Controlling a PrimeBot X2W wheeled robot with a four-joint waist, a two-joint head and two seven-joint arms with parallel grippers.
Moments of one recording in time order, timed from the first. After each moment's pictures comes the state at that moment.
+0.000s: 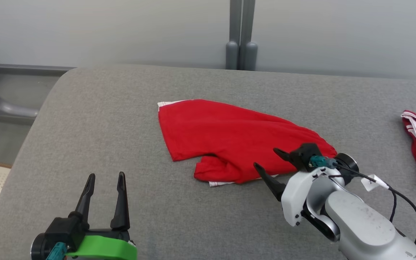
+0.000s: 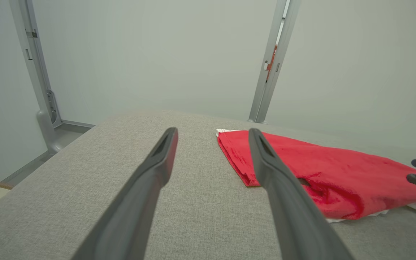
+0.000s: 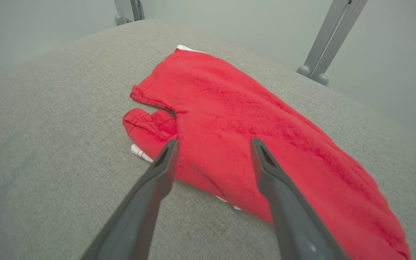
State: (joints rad) left arm 0.04 0.05 -0.09 0.11 -0.25 -0.08 -0.26; right arm -0.46 -0.30 0.67 0.45 0.43 0.13 0.01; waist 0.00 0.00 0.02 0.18
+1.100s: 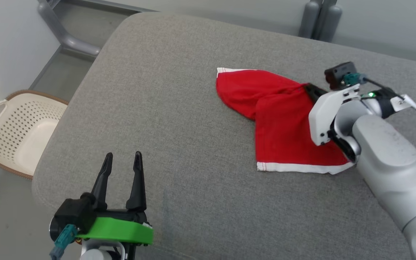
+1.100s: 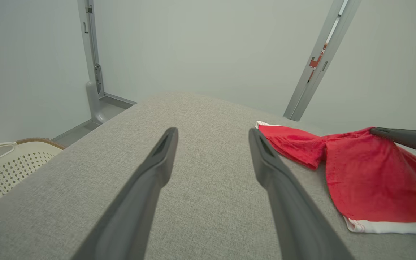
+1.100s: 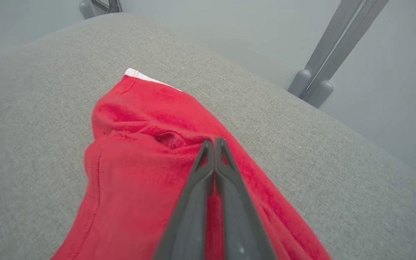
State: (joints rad) left arm -0.04 0.05 -0.19 0.09 -0.36 -0.04 -0.26; right arm -0.82 -0.25 0.52 0.84 0.38 0.13 0.07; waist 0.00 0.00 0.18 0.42
